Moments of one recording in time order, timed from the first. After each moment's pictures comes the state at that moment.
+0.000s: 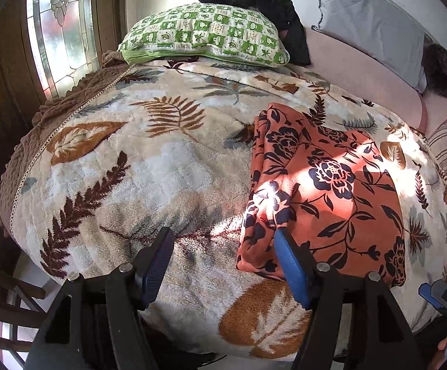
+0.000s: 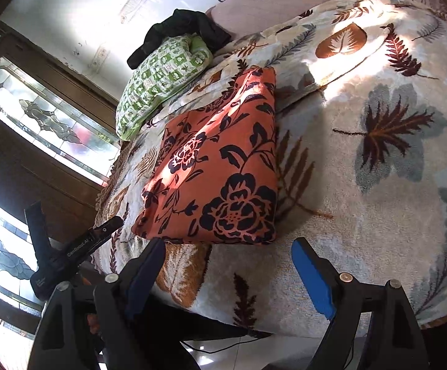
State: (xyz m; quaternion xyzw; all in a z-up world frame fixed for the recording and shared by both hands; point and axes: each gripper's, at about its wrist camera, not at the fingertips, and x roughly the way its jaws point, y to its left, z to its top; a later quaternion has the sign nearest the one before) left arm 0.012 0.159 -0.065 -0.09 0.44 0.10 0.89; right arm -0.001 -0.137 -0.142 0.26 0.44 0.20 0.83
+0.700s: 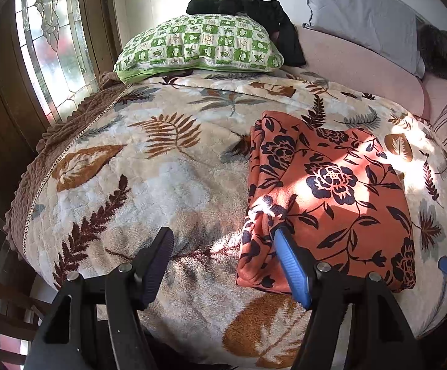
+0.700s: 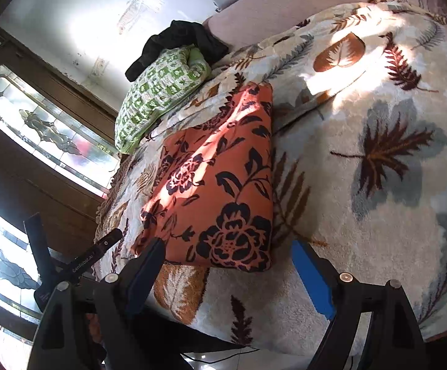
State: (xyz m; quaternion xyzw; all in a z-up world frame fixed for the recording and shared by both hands) left arm 0.027 0.143 -0.057 -0.04 0.43 0.11 0.90; right arm 0.022 -0.144 -0.128 0.27 0.42 0.20 0.84
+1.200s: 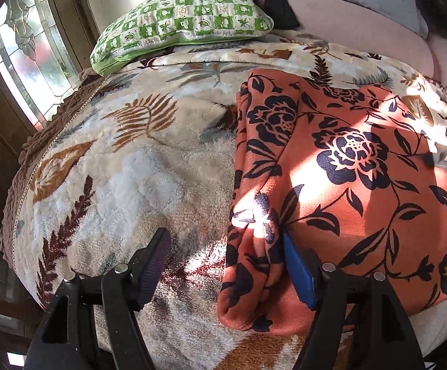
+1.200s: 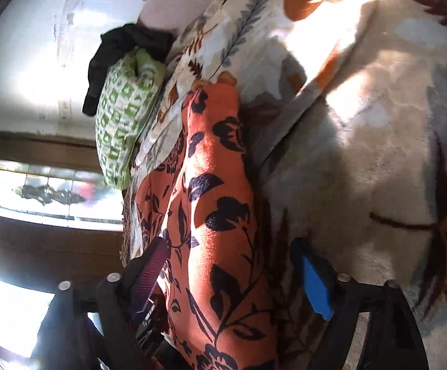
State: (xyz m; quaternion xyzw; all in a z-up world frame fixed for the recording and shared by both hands) left arm 0.078 0.123 -0.113 0.02 0.47 0.12 0.87; right arm 0.173 -0.150 -0.194 0.40 0.51 0.21 0.74
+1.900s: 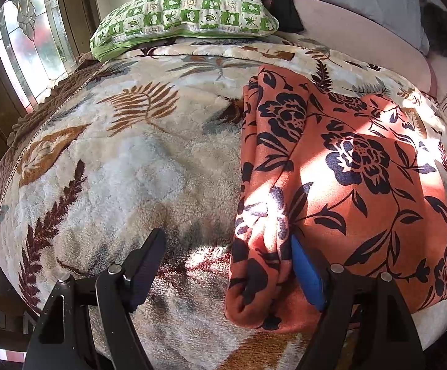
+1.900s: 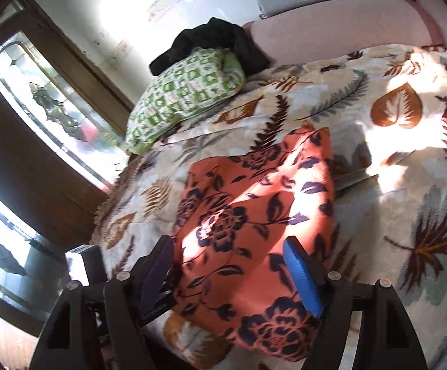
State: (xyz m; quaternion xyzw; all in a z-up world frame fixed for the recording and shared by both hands) left arm 0.074 0.140 -0.120 -0.03 0.47 0.10 0.88; right arm 0.092 -0.087 -0.087 0.21 0.41 0.25 0.85
